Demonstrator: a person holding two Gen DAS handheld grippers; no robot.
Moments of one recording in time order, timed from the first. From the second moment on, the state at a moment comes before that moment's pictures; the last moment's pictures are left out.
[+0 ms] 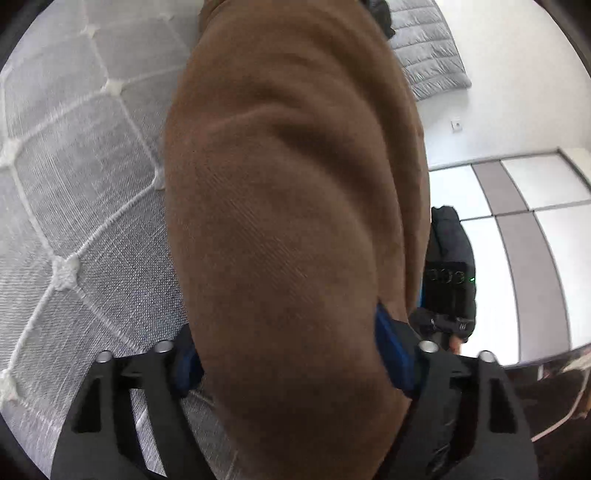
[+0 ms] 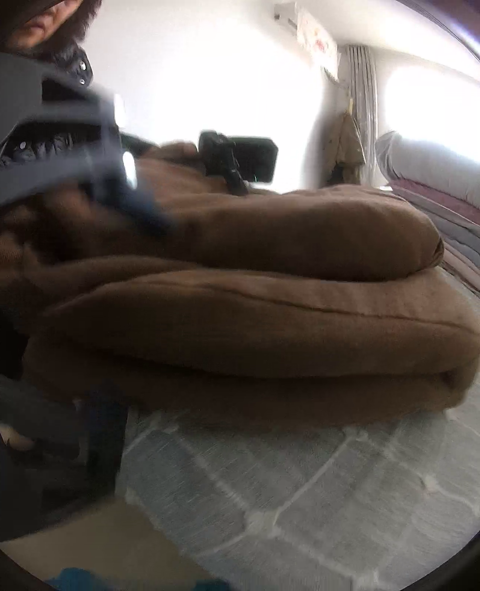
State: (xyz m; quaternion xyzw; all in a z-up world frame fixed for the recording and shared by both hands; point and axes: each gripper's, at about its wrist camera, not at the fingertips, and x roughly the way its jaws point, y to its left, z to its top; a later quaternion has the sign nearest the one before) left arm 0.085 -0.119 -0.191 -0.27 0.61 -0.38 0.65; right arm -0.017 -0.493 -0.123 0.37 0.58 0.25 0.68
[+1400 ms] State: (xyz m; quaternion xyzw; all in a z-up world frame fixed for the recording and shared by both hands) left arm 0.221 0.228 -0.178 -0.29 0.51 -0.27 0.76; right arm 0.142 -0.252 -0.175 0.41 0.52 0.36 0.66
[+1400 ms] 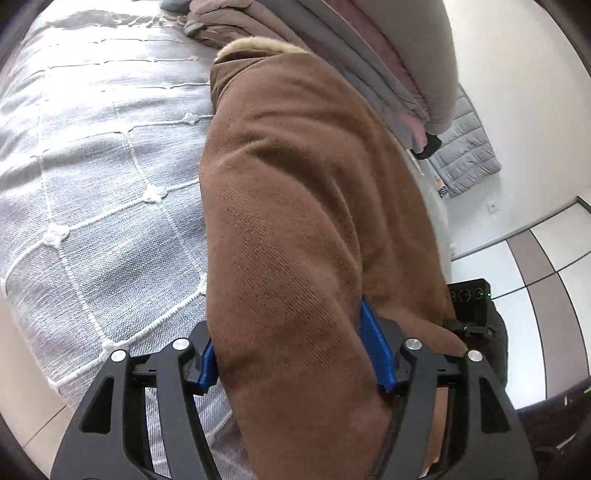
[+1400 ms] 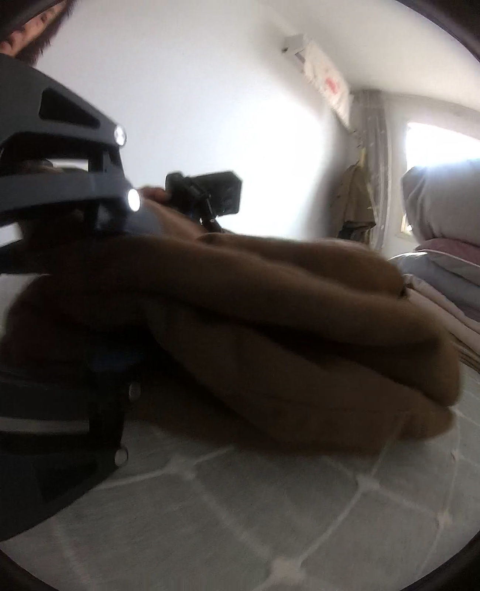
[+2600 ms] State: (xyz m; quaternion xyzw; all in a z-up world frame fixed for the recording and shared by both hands) left arm 0.047 0.134 -0.039 -0.05 0.46 -0.03 0.89; right arm -0.002 -0.075 0.006 0.00 0.47 -0.03 0.88
